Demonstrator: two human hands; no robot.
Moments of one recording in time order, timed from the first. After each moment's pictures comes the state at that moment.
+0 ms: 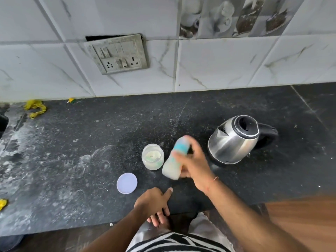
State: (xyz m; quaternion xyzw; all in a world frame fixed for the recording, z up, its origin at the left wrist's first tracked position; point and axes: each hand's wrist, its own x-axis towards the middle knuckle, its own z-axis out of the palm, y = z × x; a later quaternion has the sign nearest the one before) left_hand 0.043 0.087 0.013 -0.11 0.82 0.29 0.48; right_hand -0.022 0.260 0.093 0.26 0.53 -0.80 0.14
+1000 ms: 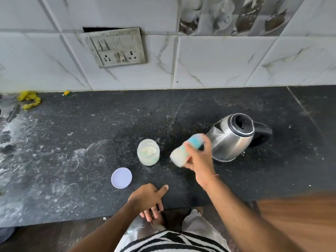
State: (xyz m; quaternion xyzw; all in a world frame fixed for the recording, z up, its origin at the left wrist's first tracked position) left_hand 0.043 0.087 0.015 -0.09 0.81 0.30 0.49; right_hand -0.012 0.282 0.082 0.28 0.56 -0.77 0.10
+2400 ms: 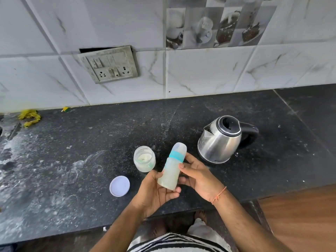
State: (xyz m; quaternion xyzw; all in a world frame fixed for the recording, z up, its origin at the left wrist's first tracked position) left_hand 0.045 0.116 0.070 -0.13 0.37 0.85 0.36; right_hand 0.029 0.316 0.095 0.08 0.55 -0.80 0.25
